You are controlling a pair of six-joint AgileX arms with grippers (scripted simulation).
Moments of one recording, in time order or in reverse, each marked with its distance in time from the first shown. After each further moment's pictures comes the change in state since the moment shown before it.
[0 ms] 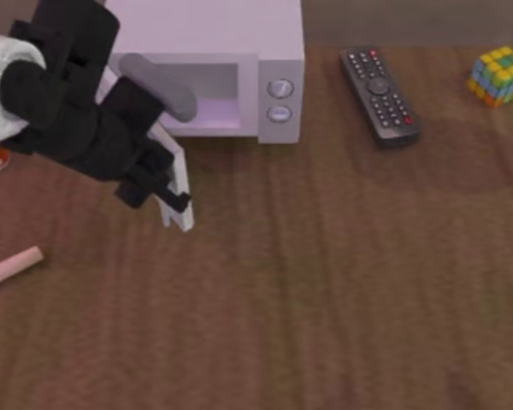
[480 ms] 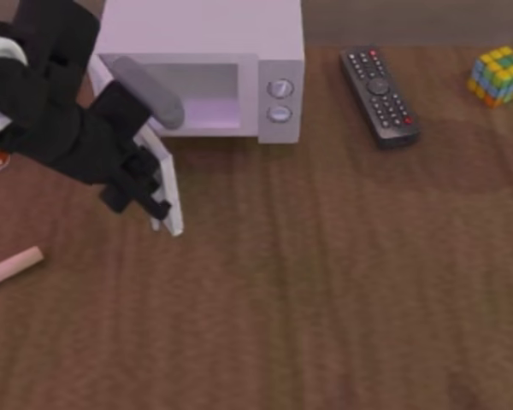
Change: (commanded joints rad) left arm 0.046 -0.006 -0.014 -0.036 0.055 0.109; right arm 0.000 0.000 0.000 0.000 0.000 0.000
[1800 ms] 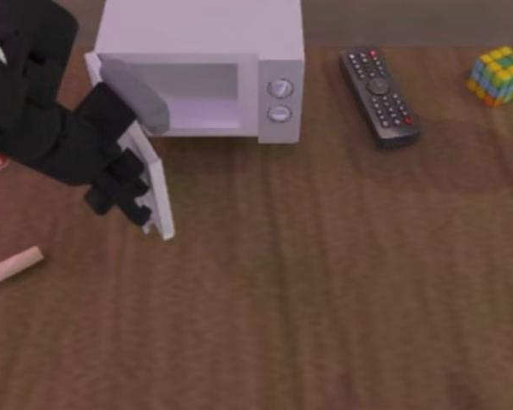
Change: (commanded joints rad) left arm 0.040 -0.021 -0.006 -0.020 0.044 0.092; right arm 0.000 0.000 0.000 0.000 0.000 0.000
